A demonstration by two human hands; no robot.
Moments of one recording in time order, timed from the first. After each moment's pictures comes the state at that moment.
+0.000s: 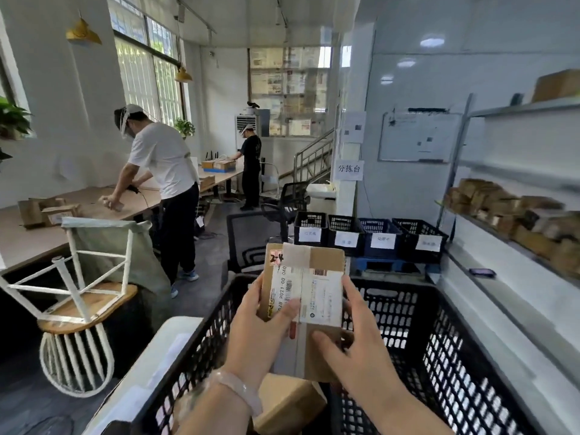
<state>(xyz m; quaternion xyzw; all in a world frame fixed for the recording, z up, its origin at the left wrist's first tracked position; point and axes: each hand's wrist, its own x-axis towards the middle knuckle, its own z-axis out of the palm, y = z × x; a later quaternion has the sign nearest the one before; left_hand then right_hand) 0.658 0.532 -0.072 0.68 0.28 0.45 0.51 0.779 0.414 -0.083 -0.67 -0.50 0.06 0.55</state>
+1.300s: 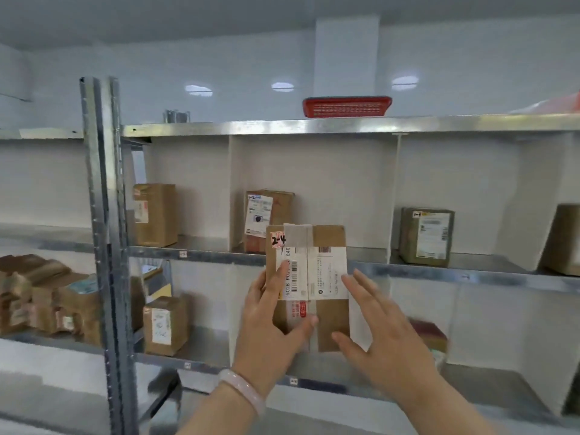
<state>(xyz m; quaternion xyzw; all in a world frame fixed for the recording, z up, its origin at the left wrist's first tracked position) 1.041 -0.219 -0.003 0.66 -0.43 0.17 0.59 0.900 -0.356 0.017 -0.92 0.10 -0.37 0.09</state>
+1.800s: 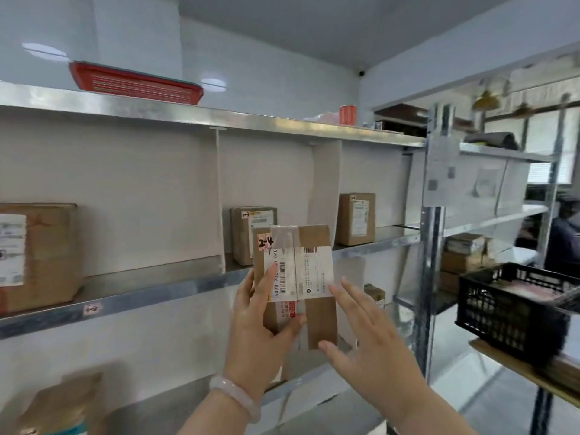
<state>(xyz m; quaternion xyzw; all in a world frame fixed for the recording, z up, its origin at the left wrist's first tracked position) 0.981 -0.426 -0.004 0.48 -0.63 0.00 0.61 0.786 -0.443 0.003 -0.84 0.39 -0.37 -0.06</state>
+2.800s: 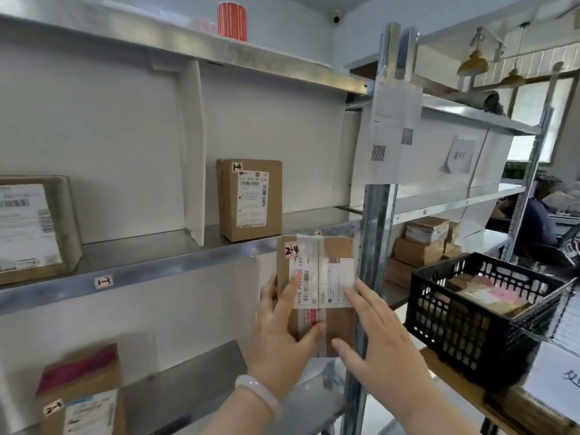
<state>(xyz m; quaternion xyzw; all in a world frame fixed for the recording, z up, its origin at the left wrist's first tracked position) 0.704 -0.787 -0.079 0.52 -0.63 -0.08 0.58 0.517 -0.789 -0.060 -0.82 0.46 -0.36 -0.02</state>
